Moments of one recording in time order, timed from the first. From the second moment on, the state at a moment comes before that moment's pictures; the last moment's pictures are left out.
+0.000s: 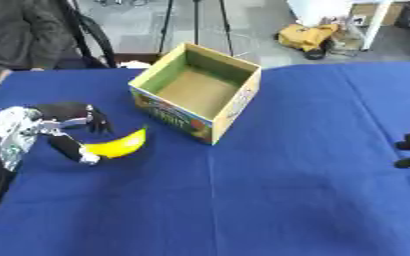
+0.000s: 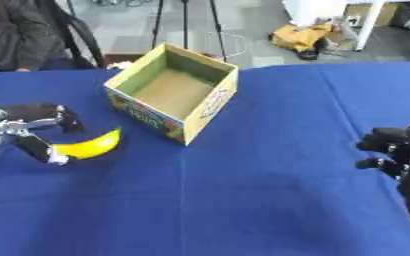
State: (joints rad) left arm -0.72 0.61 -0.12 -0.92 -0.91 -0.61 -0.45; right arm -0.15 -0.39 0.02 -1.80 -0.39 -0.04 0.11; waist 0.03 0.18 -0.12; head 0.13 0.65
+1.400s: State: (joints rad) left arm -0.72 0.60 -0.13 -0.91 -0.93 -0.61 -0.45; right arm -0.15 -0.39 0.02 -1.79 -0.38 -0.04 0.11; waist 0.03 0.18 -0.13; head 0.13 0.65
